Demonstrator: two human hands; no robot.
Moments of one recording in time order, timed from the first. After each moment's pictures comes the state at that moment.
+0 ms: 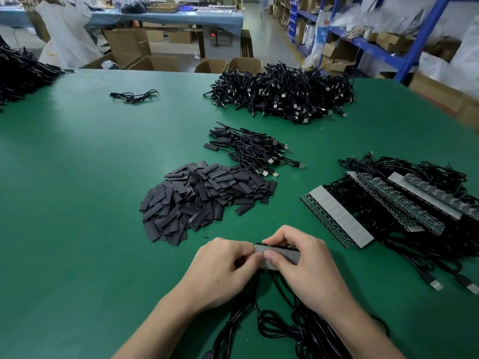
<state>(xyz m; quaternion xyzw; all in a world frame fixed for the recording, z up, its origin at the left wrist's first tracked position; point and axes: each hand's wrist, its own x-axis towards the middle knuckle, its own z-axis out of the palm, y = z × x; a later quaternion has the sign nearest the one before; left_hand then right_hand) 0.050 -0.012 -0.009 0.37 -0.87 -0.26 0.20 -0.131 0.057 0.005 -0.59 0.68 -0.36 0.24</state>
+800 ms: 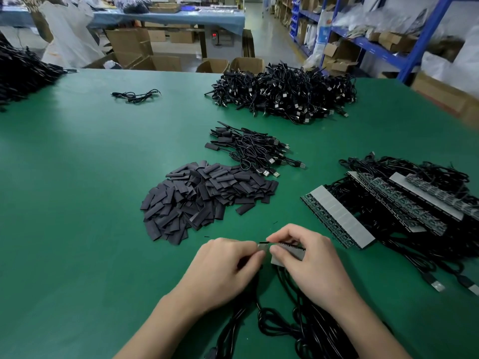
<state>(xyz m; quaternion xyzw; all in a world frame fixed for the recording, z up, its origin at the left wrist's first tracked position) 0.047 -0.008 -0.007 0.35 -0.89 -0.22 0.20 -0.136 0.055 0.007 -0.58 0.69 -0.37 0.24</state>
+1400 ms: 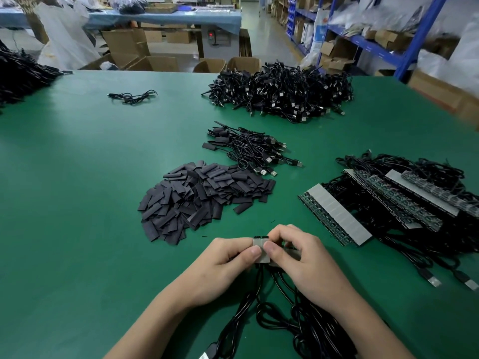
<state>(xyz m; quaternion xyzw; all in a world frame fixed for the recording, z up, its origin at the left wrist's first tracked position) 0.056 -0.013 -0.003 0.26 -0.79 -0.50 0.24 -0.137 0.056 0.003 -0.62 0.60 -0.41 0.31</state>
